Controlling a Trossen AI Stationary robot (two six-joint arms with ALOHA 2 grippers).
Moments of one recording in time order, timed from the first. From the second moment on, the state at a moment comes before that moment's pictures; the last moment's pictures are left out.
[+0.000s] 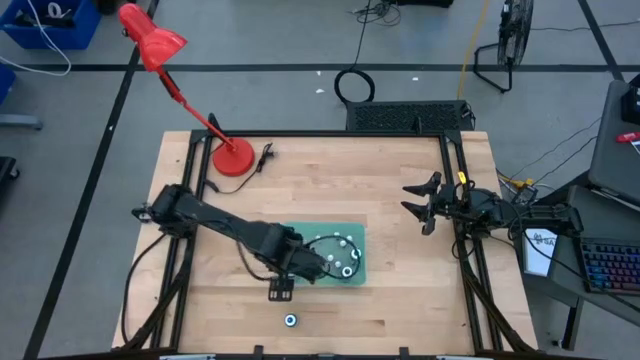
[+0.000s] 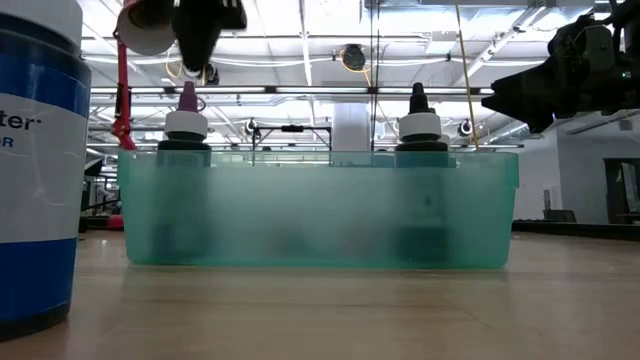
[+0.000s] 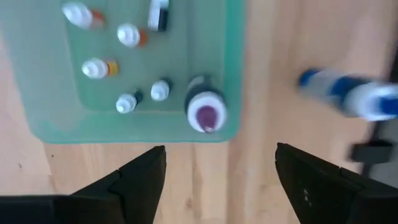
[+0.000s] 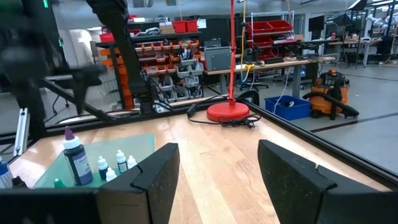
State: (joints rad) left arm -0.37 1.96 1.83 -1.41 0.06 -0.37; right arm -0.03 0.05 0.02 0.08 0.23 0.09
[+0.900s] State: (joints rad) left arm -0.71 2.07 1.90 -1.15 -0.13 -0.24; right arm -0.03 0.05 0.02 0.08 0.23 0.09
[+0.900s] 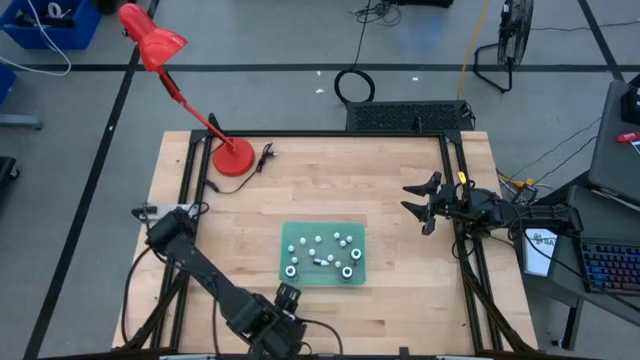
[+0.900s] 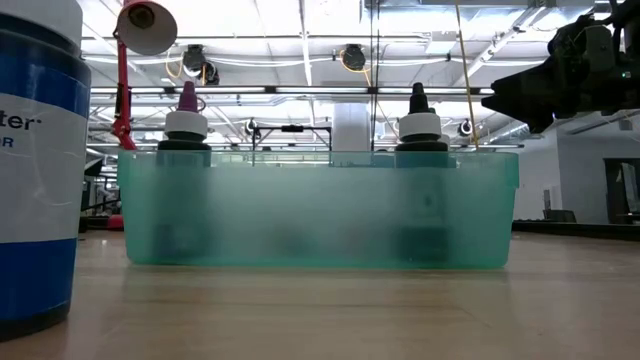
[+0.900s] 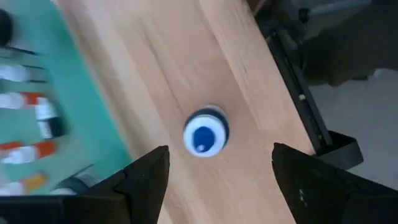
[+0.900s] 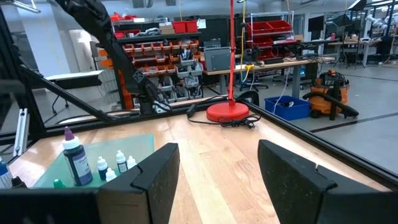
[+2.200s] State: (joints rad) left arm -0.66 2.13 1.90 -1.15 -0.10 -0.24; right arm -0.03 0.05 0.02 0.08 0.23 0.09
